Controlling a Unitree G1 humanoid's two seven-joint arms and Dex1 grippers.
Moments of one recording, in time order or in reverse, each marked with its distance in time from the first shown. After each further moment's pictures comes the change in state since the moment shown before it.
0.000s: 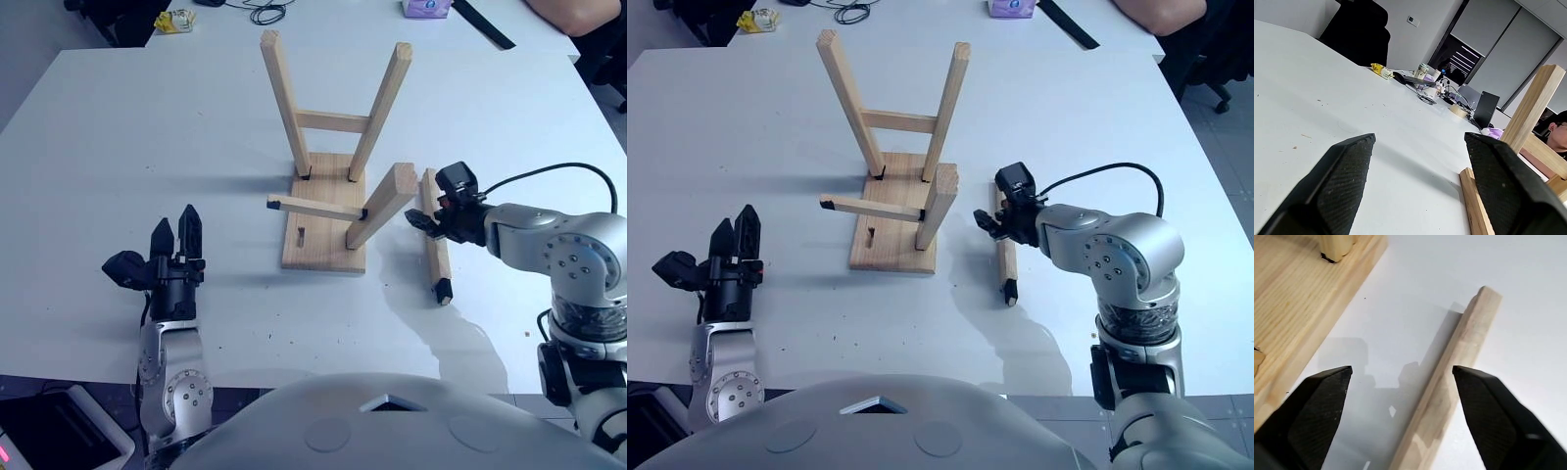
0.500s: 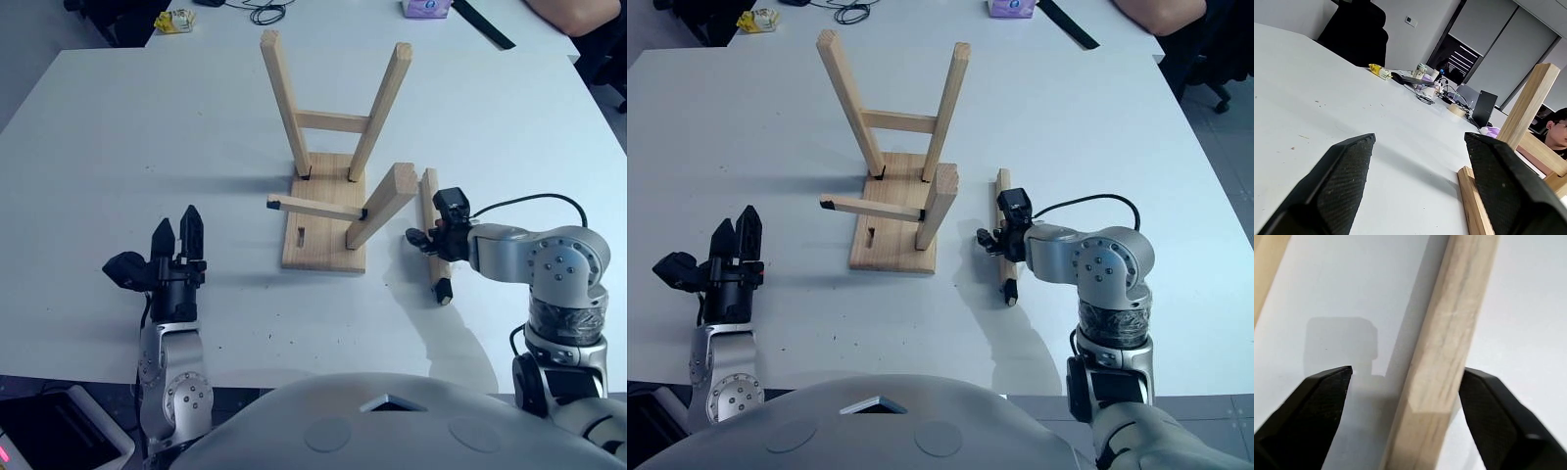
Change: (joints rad) left arm 0.011 0.019 -0.003 -0.010 -0.009 -0.001 0.000; right arm 0.084 0.118 -0.054 0.105 0.166 0.042 -0.355
